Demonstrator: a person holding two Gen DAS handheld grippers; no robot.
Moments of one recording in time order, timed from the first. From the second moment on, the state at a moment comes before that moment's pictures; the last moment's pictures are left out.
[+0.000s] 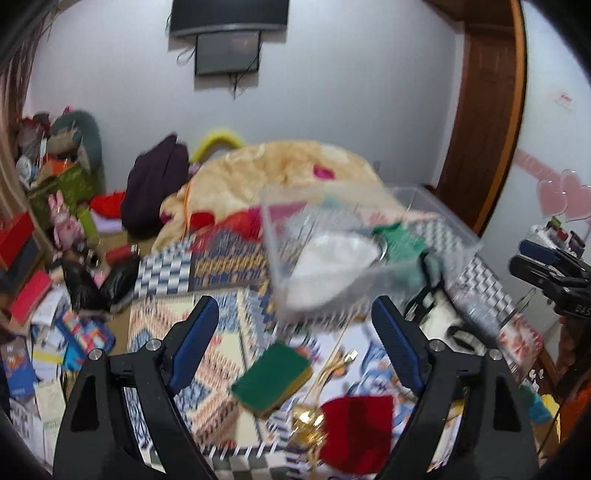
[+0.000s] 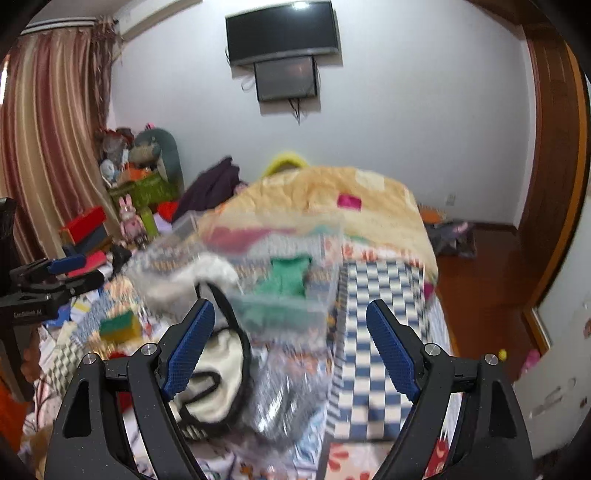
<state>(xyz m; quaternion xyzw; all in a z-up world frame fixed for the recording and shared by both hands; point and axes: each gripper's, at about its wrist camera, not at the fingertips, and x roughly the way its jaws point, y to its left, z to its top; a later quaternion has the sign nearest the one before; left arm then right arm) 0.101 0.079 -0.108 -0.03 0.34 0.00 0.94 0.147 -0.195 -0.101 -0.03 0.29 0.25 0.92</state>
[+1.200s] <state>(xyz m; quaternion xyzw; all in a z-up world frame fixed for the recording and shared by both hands) 0.081 0.084 -0.123 -0.06 0.35 -0.01 0.94 0.135 -0.207 -0.128 -0.02 0.35 0.26 0.90</state>
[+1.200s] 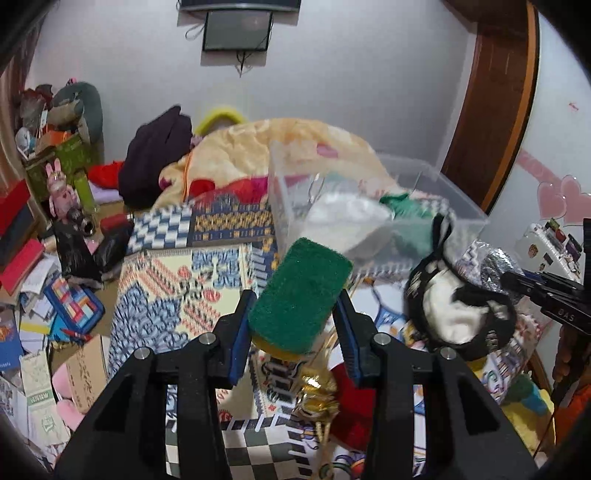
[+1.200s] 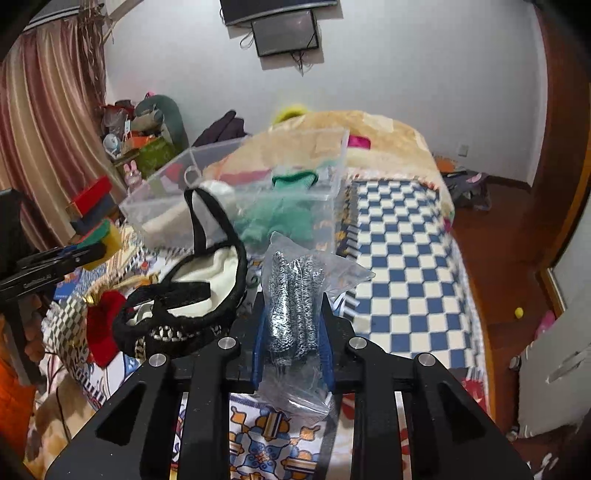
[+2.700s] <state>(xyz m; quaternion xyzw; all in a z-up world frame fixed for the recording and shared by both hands) 0.209 0.052 -0.107 -0.06 0.34 -0.03 0.94 0.232 -0.097 -0.097 -0.08 0.32 0.30 0.89</state>
